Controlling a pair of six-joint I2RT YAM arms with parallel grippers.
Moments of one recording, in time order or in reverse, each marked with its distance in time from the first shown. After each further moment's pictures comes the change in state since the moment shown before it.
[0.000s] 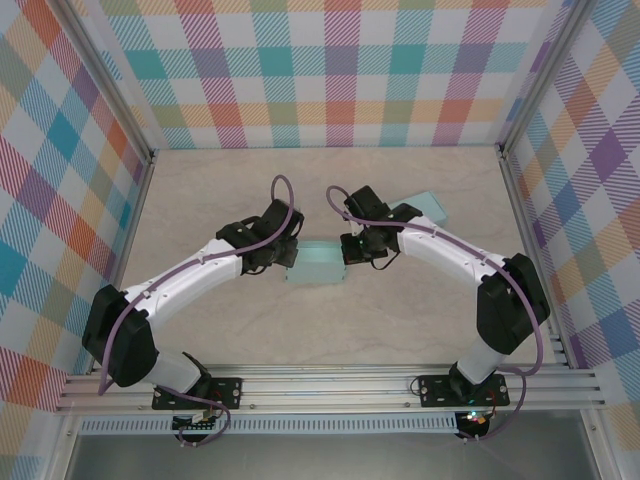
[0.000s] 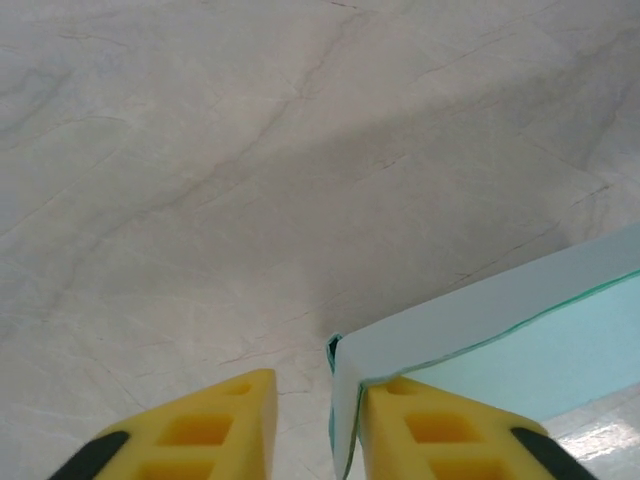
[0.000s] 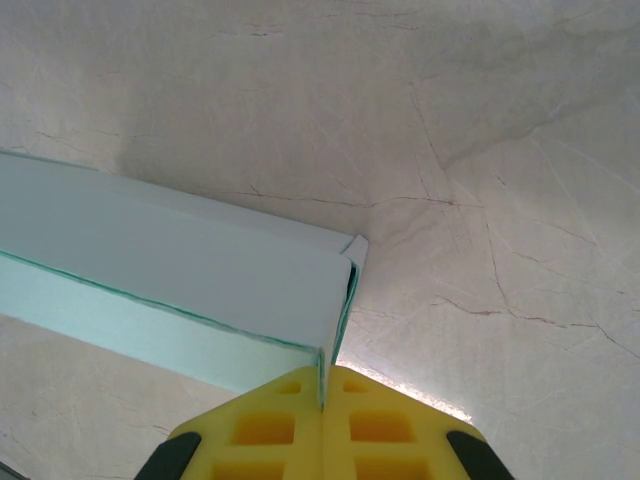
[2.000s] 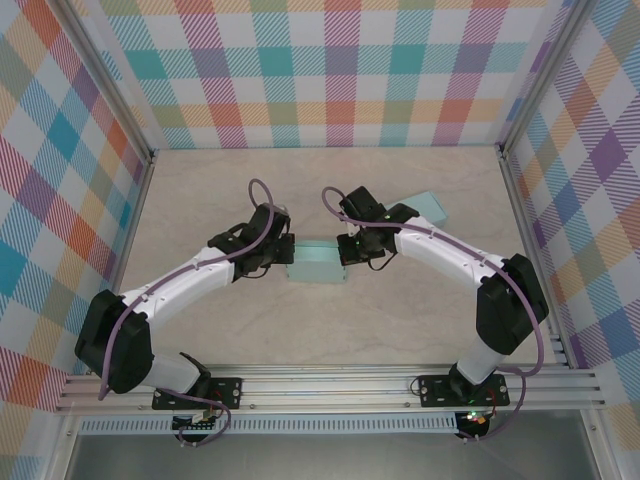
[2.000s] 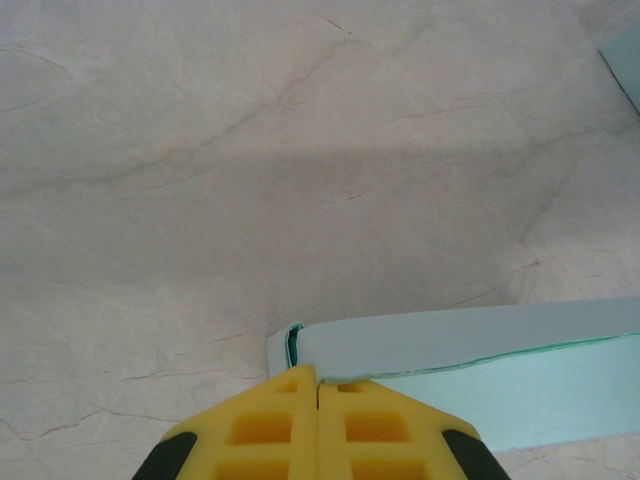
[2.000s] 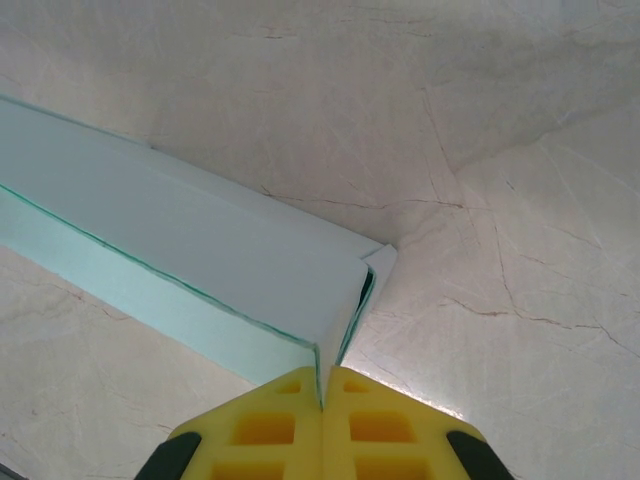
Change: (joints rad) left arm 0.063 -0.044 -0.152 0.218 0.140 -0.208; right arm 0.030 0.003 0.022 -0.012 0.027 0.005
